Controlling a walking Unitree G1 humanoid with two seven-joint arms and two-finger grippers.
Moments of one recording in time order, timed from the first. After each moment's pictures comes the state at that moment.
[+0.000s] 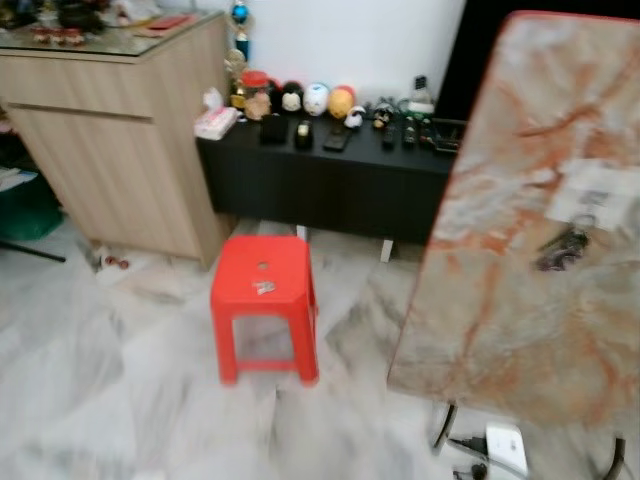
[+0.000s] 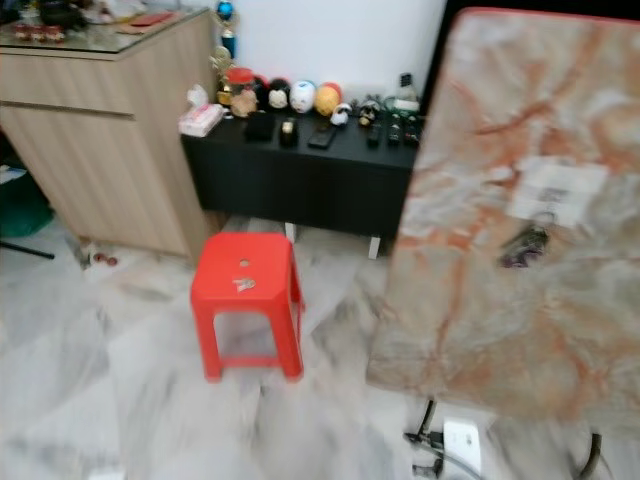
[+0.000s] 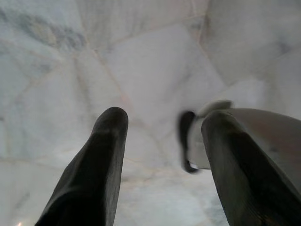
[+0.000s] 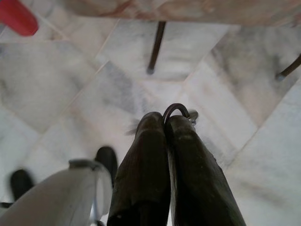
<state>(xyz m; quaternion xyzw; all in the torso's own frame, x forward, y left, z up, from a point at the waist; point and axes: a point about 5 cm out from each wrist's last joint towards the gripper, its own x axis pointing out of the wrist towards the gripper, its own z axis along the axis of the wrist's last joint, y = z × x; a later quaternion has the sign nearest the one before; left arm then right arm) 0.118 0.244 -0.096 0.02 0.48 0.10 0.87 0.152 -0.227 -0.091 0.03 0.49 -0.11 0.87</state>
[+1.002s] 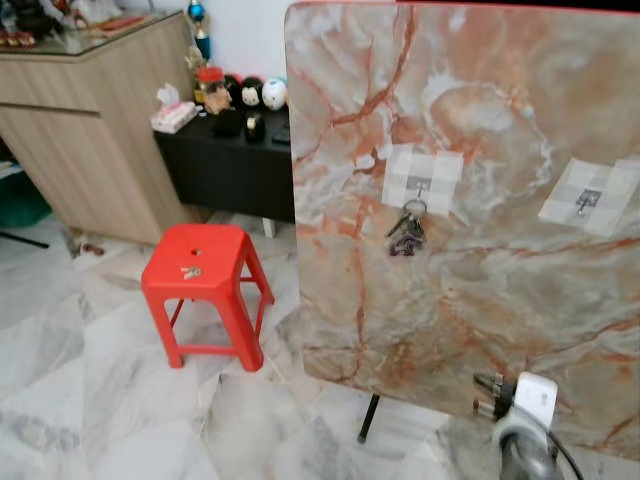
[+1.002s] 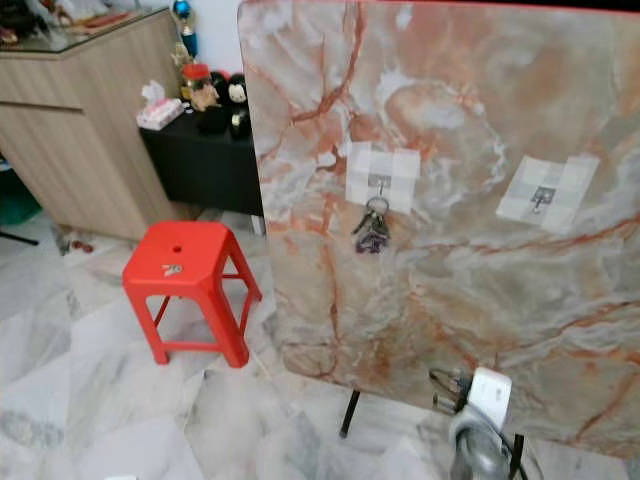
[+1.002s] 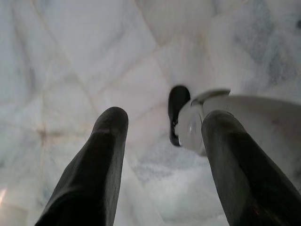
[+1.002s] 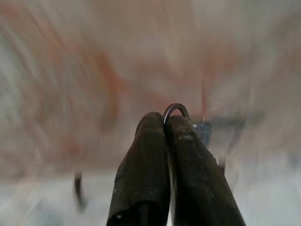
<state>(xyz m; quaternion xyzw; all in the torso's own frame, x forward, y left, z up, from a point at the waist) 0.114 0.238 -0.099 0.01 0.49 0.10 0.86 0.252 -0.241 -0.021 0.02 0.24 -0.20 0.95</state>
